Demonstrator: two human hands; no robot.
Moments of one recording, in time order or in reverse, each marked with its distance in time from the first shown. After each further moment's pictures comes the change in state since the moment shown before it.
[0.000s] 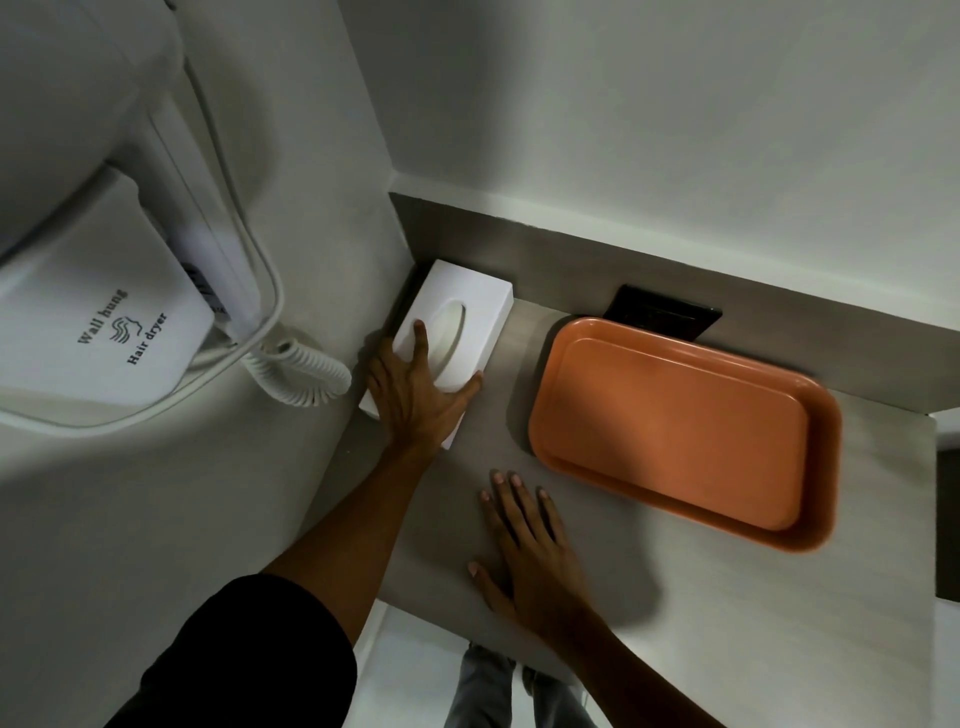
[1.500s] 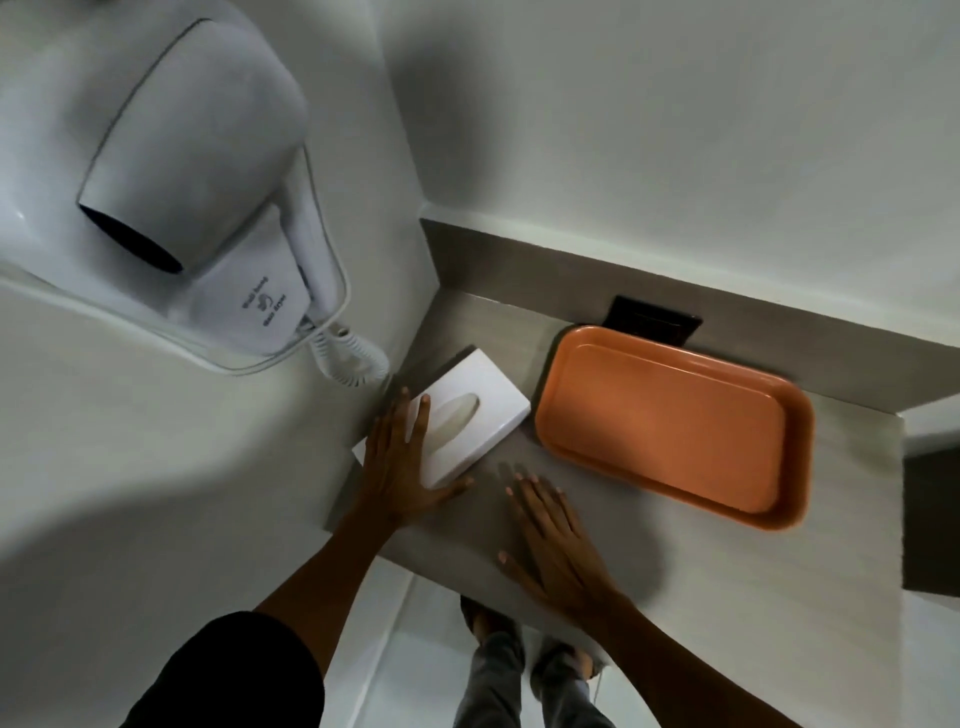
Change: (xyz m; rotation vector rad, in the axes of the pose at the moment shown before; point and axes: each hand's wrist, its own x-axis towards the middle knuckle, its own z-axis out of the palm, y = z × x) left_hand -0.099 -0.077 -0.061 0.055 -0.280 0.306; right_hand -0.025 0.007 -0.043 0.074 -0.190 -0.052
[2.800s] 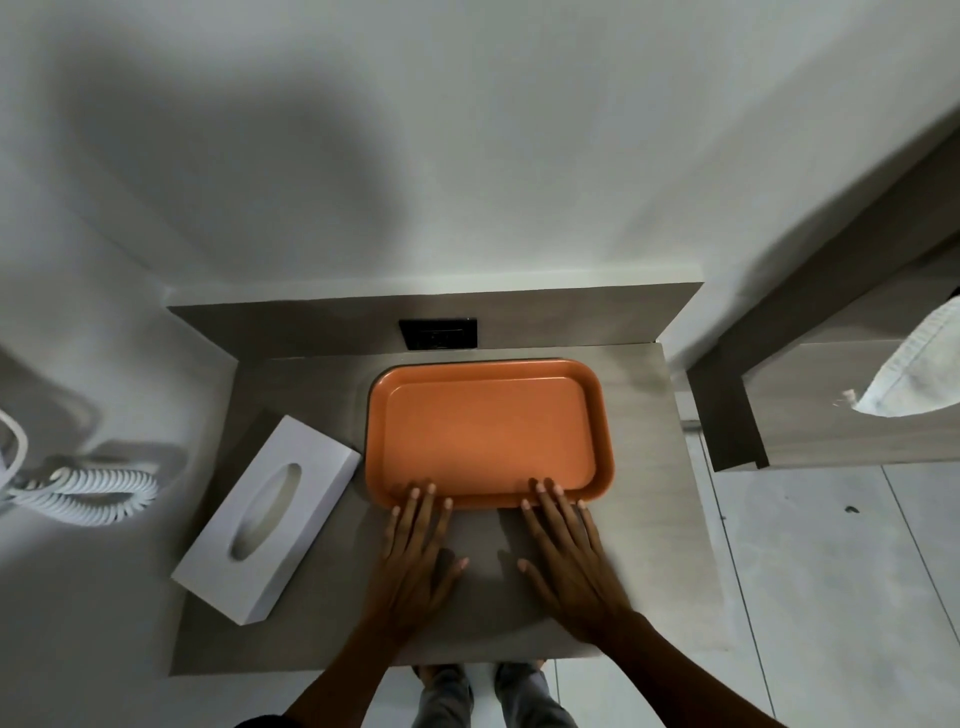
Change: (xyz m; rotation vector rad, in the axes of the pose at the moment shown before) left_hand -0.037 0.152 0.117 0.130 -0.141 0.567; right_hand -0.157 0.107 -0.020 -0.008 0.187 0.475
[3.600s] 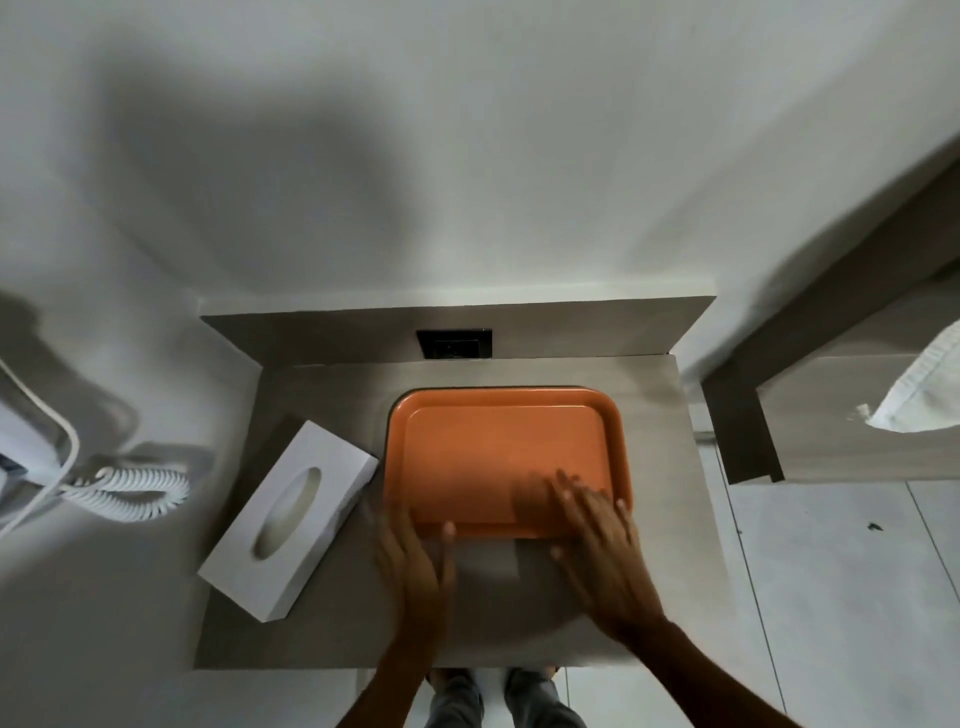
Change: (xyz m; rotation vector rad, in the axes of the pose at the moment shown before) left_hand -0.001 0.050 -0.033 -0.496 0.358 -0.641; right_hand -0.001 0.017 -0.031 0.193 0.228 0.013
